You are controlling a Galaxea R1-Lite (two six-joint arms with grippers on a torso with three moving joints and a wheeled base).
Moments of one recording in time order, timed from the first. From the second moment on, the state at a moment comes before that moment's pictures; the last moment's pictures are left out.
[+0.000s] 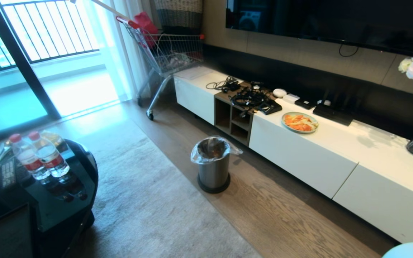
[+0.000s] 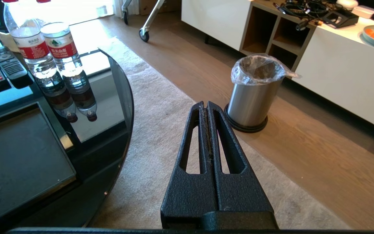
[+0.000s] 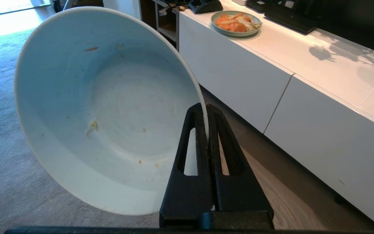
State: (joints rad) left arm 0.00 0.00 0.00 0.00 0.01 -0.07; right arm 0.00 0.00 0.00 0.01 0.05 -0.07
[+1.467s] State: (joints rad) left arm 0.00 0.00 0.00 0.00 0.01 -0.07; right arm 0.00 0.00 0.00 0.01 0.05 -0.06
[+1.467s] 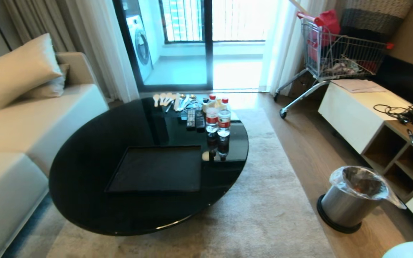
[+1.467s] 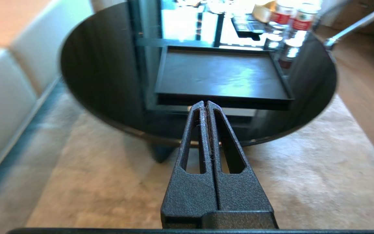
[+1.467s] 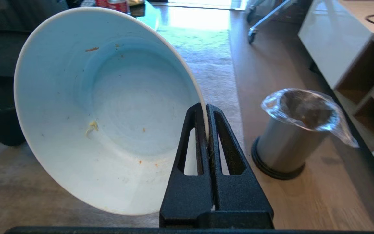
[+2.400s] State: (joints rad) left arm 0.00 0.00 0.00 0.00 0.01 -0.07; right arm 0.00 0.00 0.00 0.01 0.05 -0.06
